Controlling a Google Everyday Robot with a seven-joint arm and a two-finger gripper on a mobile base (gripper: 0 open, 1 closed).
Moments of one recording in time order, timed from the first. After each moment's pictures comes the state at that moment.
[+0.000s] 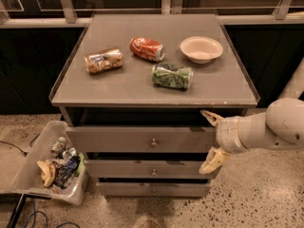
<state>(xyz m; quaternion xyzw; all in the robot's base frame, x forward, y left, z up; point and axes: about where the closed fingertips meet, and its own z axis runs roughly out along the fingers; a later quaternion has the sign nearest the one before) 0.496 -0.171 0.706 -0.64 0.68 0.07 0.36</state>
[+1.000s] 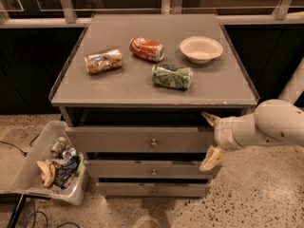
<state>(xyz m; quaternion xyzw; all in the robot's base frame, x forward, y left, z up) 0.525 -0.186 0.668 -0.64 0.69 0.05 0.33</state>
